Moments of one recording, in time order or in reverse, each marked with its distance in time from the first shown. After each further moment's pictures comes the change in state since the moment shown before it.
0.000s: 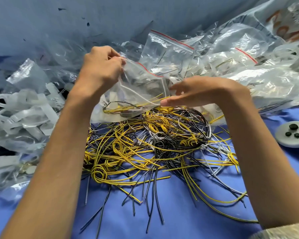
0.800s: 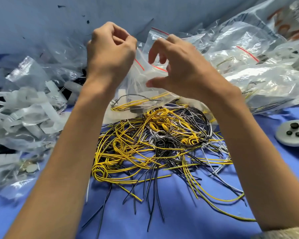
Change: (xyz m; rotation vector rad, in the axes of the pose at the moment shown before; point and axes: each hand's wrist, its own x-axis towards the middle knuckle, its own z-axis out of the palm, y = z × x) left_hand -0.017 0.036 0.003 -0.198 0.139 0.055; right_hand 0.003 -0.032 -0.006 0.200 0.699 -0.268
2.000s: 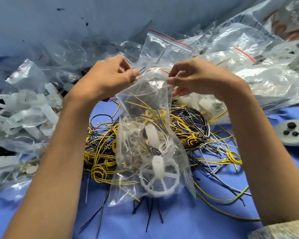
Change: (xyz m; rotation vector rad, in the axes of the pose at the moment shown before) left_hand 0.010 -0.036 -0.009 0.502 -0.479 0.053; right_hand -0.006 0.049 -0.002 0.501 -0.302 0.318
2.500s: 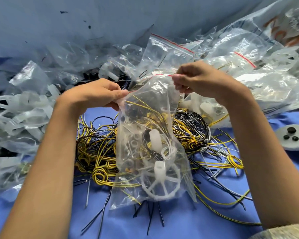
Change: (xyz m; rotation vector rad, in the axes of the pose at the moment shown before) left_hand -0.009 -0.033 -0.002 -0.305 -0.326 -0.176; right_hand 0.001 0.003 -0.002 0.028 0.055 -0.030
